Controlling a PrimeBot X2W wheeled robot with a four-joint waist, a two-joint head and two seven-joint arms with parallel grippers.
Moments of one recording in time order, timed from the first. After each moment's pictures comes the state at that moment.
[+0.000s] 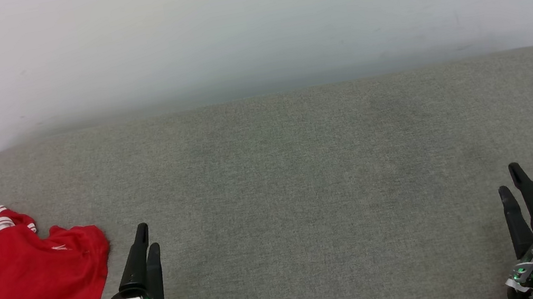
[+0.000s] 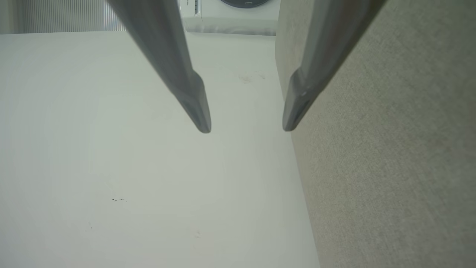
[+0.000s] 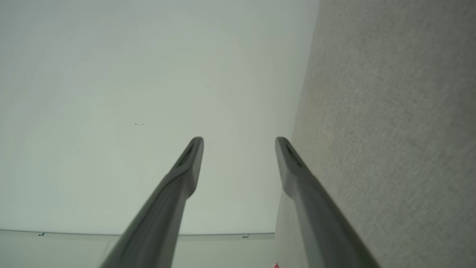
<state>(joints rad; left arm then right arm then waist) -0.09 0.05 0.03 0.25 -1.62 -0.13 0.07 -0.05 -0.05 -0.11 0.21 1.61 0.13 0.07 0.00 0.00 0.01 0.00</state>
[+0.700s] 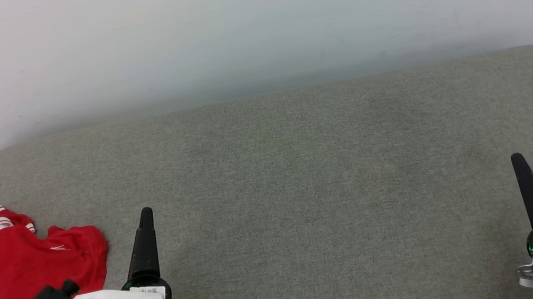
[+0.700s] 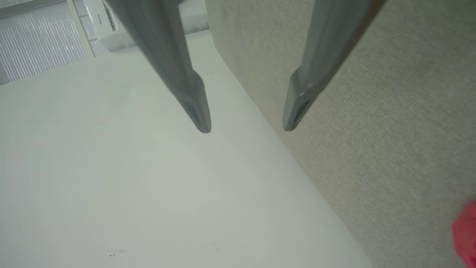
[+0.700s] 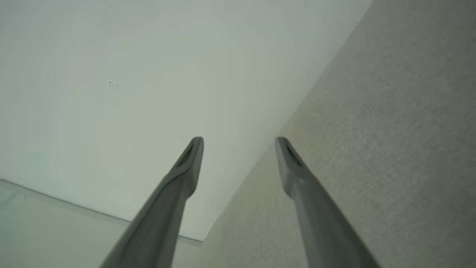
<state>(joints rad) -0.11 0.05 0.00 0.20 -1.22 -0.13 -0.02 -0.01 -0.07 -0.09 0.10 1.19 0.13 -0.03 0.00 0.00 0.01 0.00</state>
